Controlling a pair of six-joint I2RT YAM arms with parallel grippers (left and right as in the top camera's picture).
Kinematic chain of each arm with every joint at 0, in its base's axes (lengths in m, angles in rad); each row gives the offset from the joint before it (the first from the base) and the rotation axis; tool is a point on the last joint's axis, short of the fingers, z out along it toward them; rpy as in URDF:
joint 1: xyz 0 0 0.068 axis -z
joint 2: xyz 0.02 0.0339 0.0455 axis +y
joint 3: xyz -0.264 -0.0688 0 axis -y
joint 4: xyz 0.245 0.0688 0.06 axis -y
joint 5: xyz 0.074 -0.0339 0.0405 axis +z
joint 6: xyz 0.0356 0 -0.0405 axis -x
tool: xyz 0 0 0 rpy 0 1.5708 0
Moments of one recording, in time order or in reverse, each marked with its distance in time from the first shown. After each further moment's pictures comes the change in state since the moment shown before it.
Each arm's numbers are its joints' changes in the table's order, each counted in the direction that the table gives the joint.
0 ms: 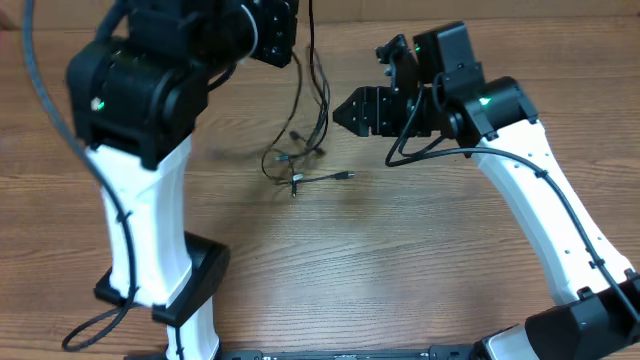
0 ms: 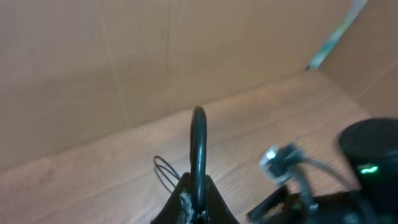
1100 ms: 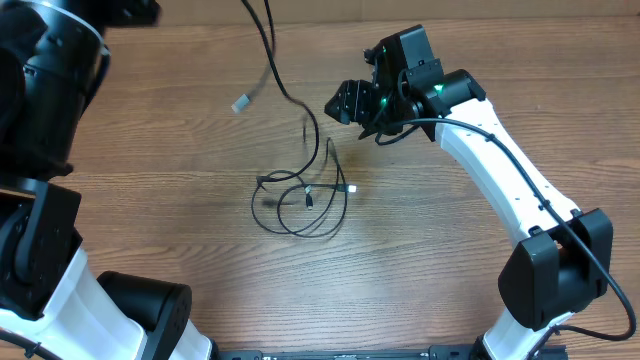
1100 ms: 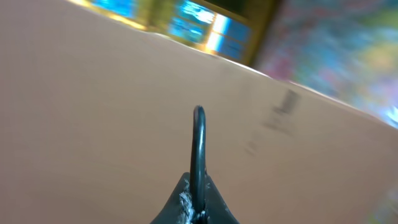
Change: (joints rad) left arm -0.156 -0.246 0.000 0.377 0.229 0.283; right arm -0.011 0.196 -0.002 0.126 -0.129 -0.171
